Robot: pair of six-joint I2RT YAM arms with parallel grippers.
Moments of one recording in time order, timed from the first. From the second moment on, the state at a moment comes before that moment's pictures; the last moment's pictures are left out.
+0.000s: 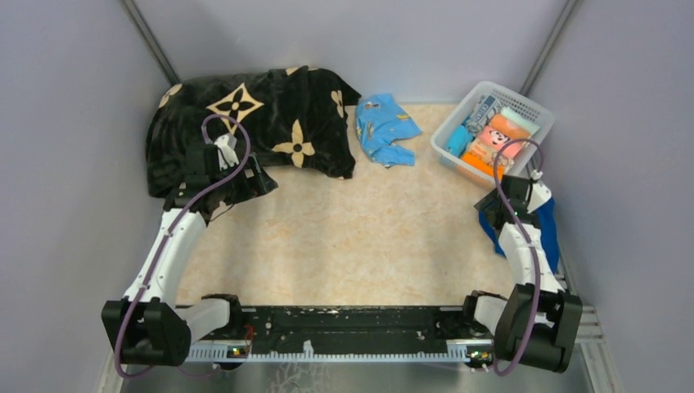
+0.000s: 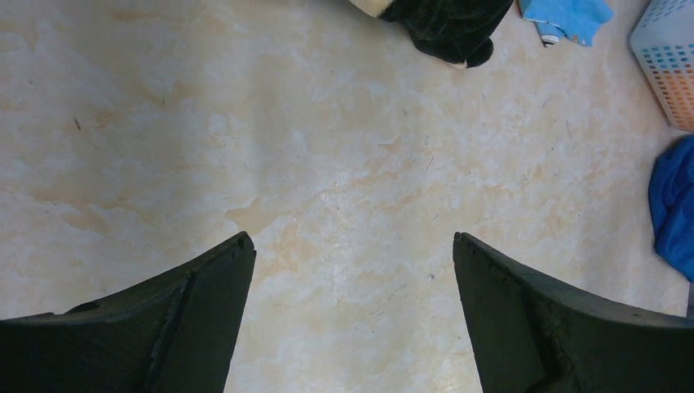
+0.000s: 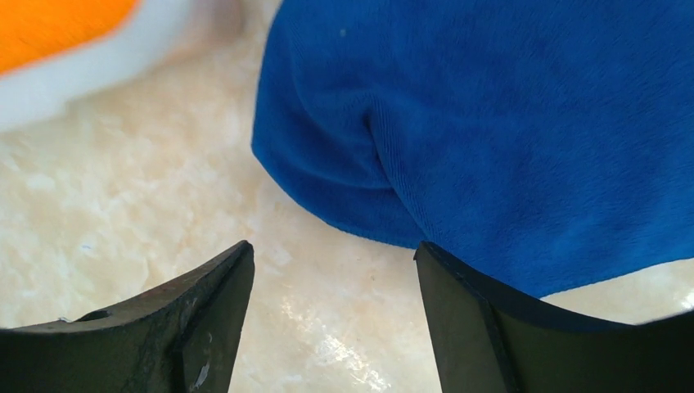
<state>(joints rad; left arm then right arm) -0.05 1.12 0.94 -0.52 0.27 -0.35 -0.23 1.08 0.66 -0.41 0.27 0.62</state>
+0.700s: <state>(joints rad) -0.05 1.11 0.92 -0.49 0.33 -0.35 0.03 1.36 0.60 -0.14 0.16 0.67</state>
